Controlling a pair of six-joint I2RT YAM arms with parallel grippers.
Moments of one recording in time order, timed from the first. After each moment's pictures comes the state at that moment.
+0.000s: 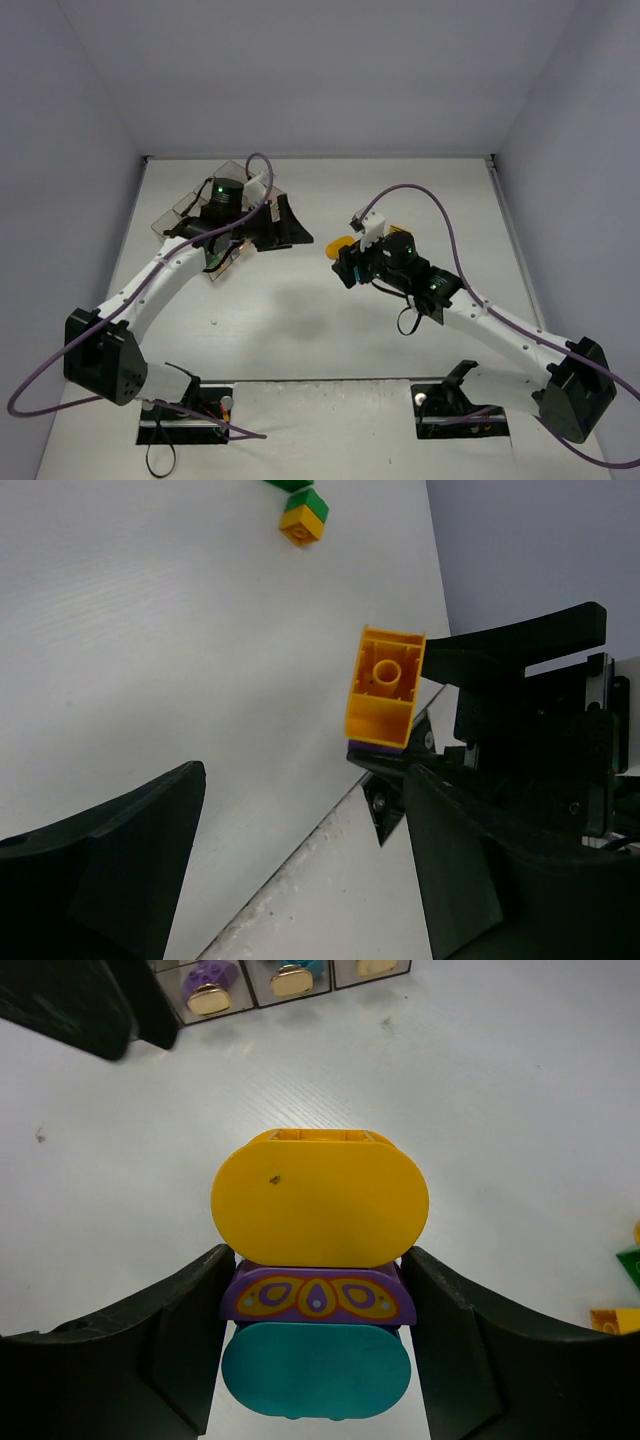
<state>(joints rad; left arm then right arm) -0.38 1.36 1.15 -0.40 0.63 -0.62 0.72 1.11 0.73 -0.03 -0.03 0.10</state>
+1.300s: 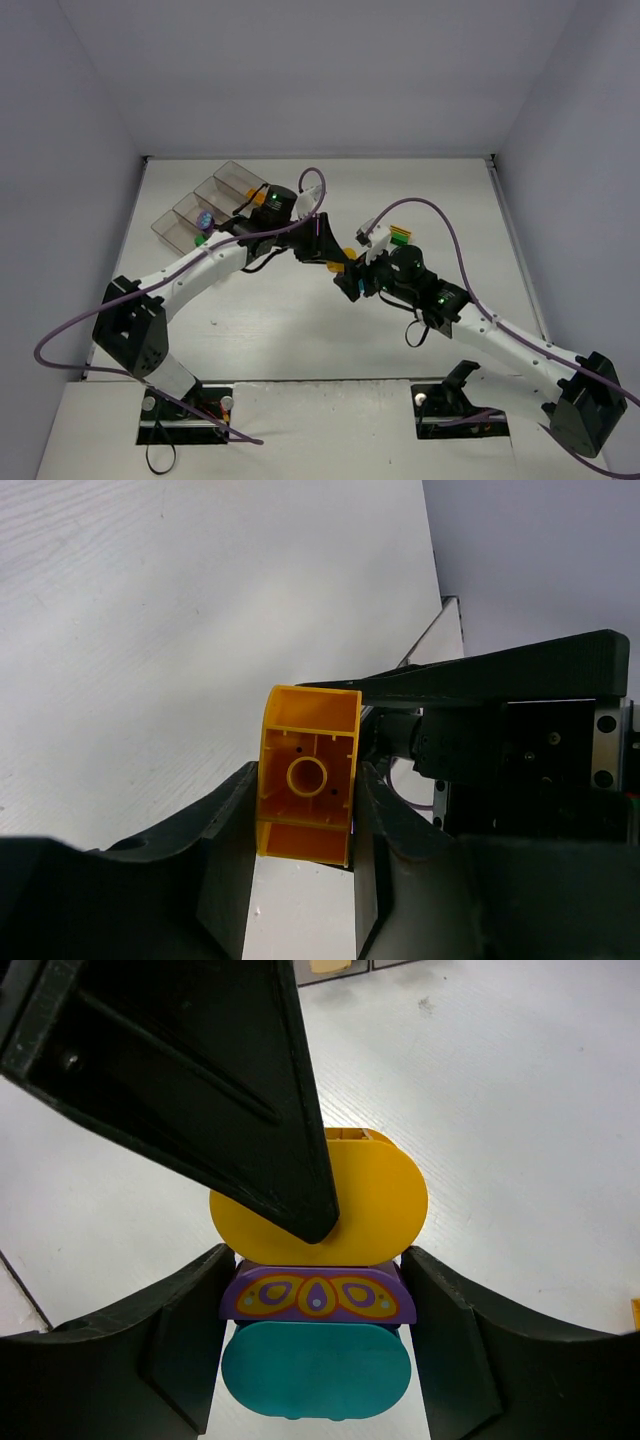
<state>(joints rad) -0.63 1.56 1.25 -0.34 0.59 -0.71 0.73 1.01 0.62 -0.02 -0.10 0.11</state>
